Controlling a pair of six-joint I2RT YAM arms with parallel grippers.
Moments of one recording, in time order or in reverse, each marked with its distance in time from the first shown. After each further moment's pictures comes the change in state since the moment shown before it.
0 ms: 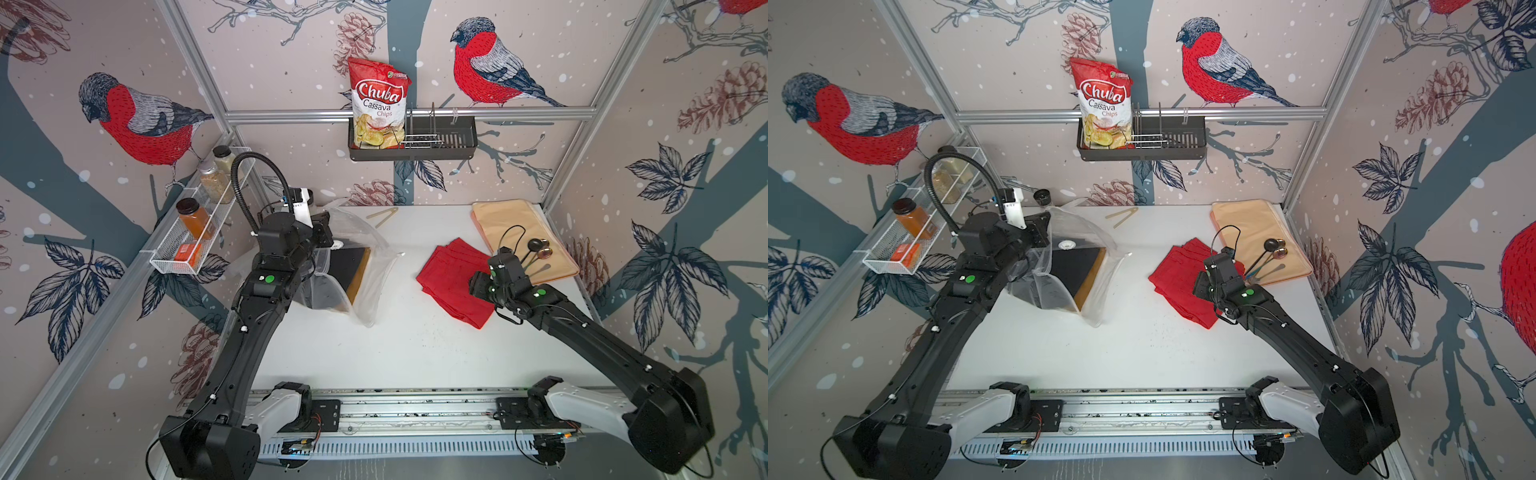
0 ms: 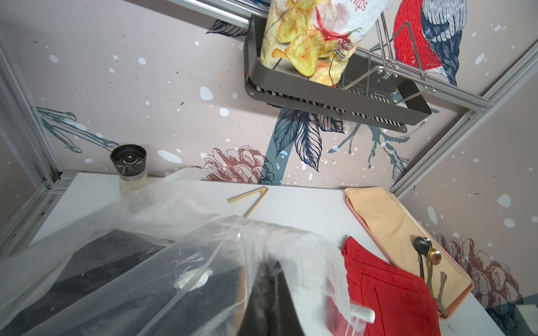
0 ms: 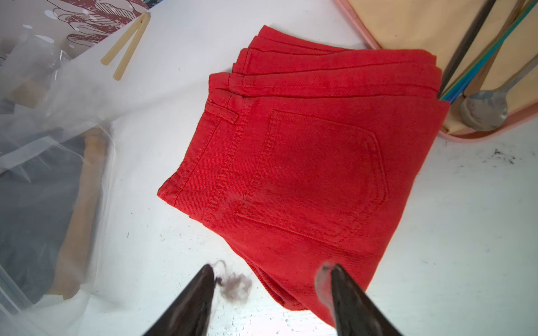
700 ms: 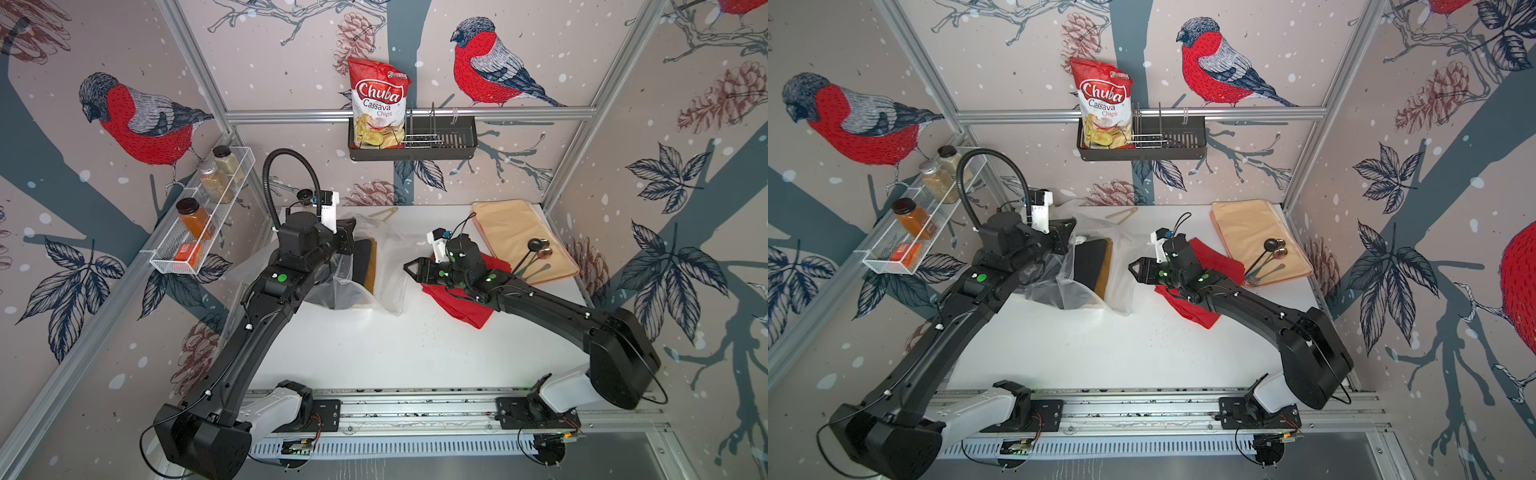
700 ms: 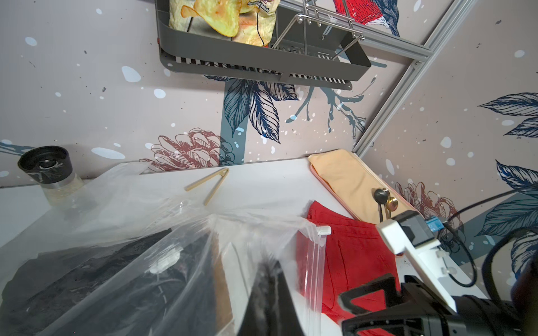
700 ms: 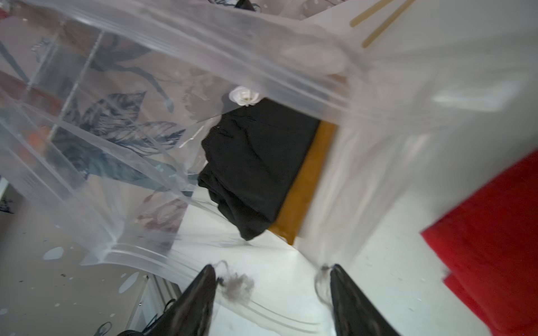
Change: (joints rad) left arm -0.163 0.022 0.046 -0.072 0.021 0.057; right arm 0.239 0.381 0.237 0.543 -0.438 -0.017
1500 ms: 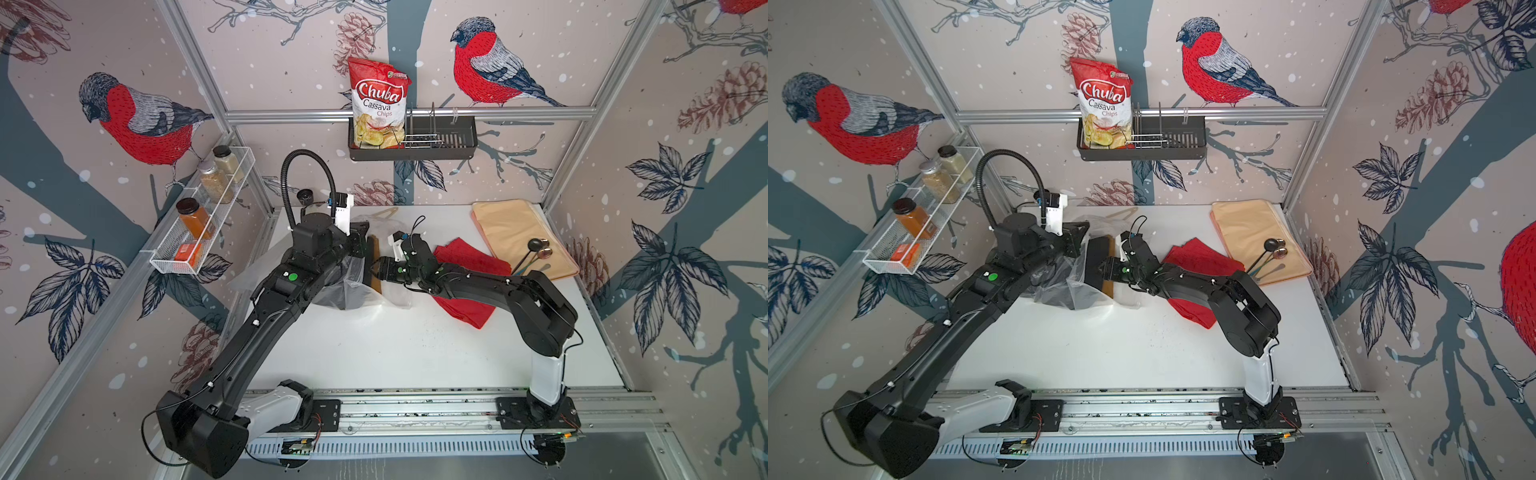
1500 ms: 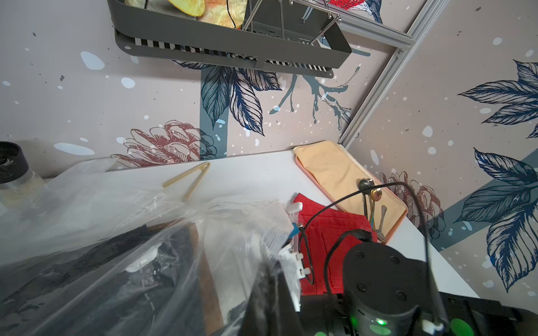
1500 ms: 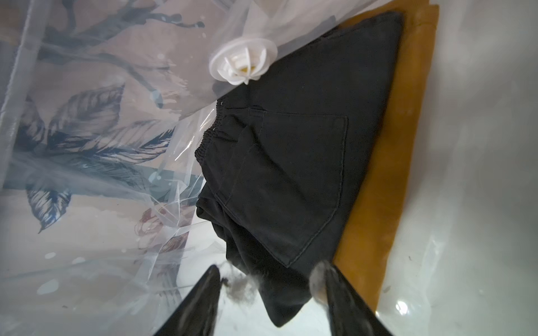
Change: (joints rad) left arm -0.090 0.028 0.004 0.015 -0.032 -0.035; right arm 0.076 0.433 0.249 0.126 -0.008 0.155
